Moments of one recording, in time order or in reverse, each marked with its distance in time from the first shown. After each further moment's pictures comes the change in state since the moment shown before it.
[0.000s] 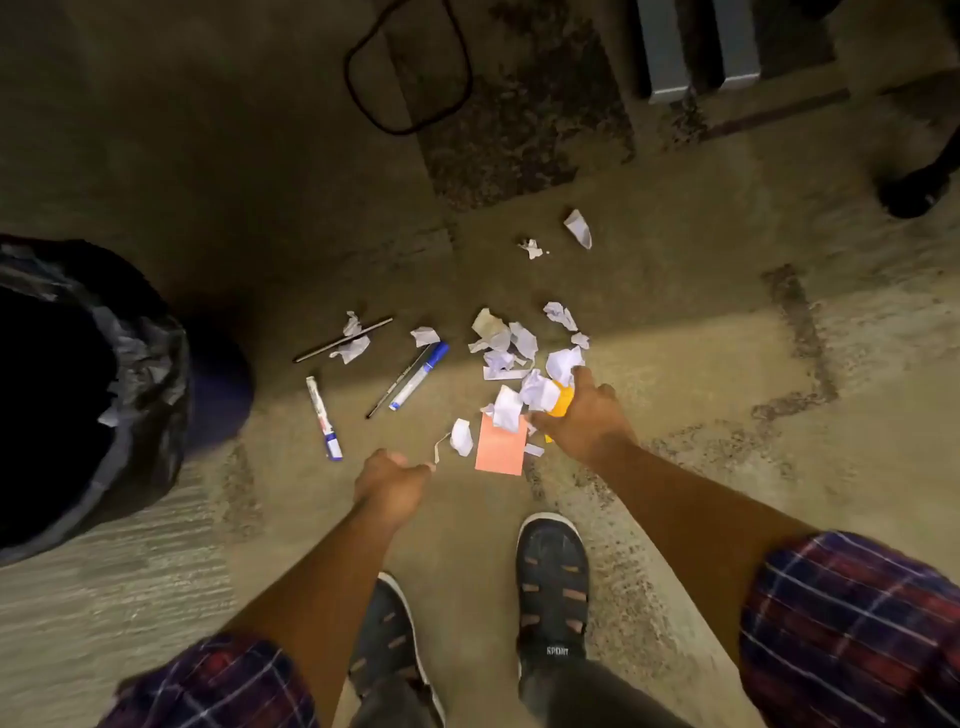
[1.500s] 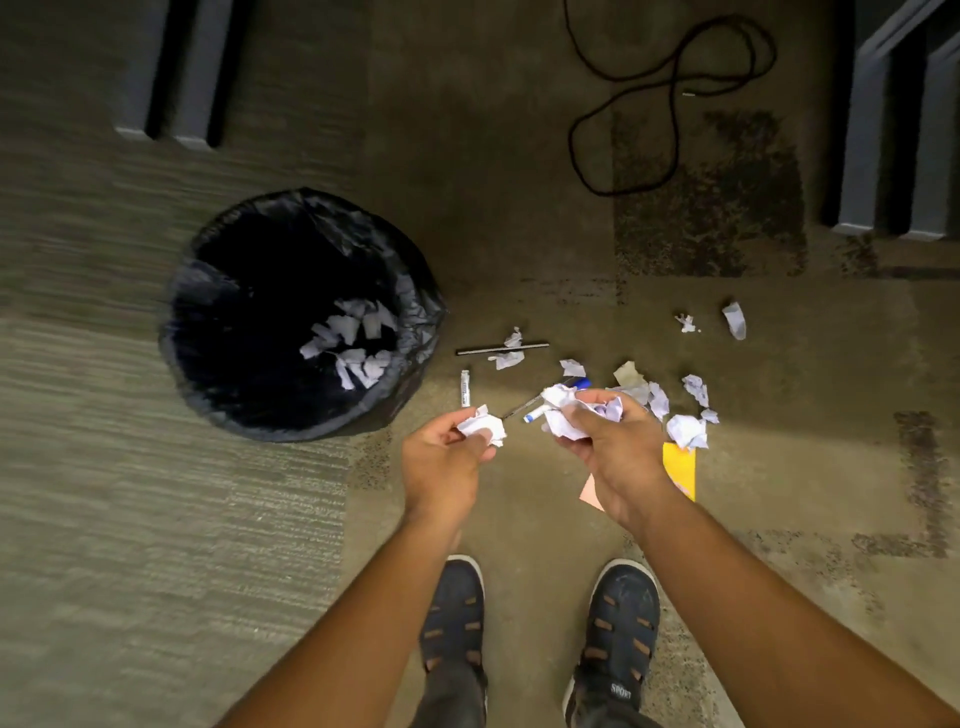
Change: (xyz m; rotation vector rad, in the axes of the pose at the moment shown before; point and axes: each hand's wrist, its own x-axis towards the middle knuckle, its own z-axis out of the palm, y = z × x) left_hand -0.081 -0.012 -0.155 -1.025 0.127 0.196; right_hand -0.126 -0.189 0.021 1.154 -0.193 0.060
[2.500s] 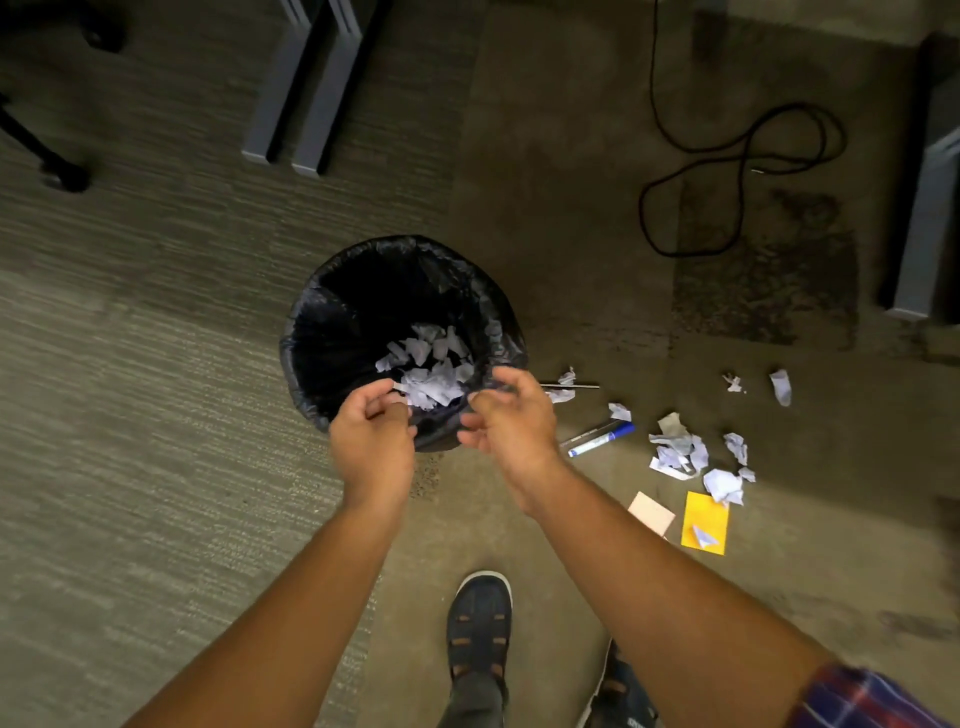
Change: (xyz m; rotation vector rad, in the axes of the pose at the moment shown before) left_hand 0.014 0.109 -0.113 0.042 0.365 0.175; right_hand -0.069 -0.008 0.177 -0.260 -0.282 0.015
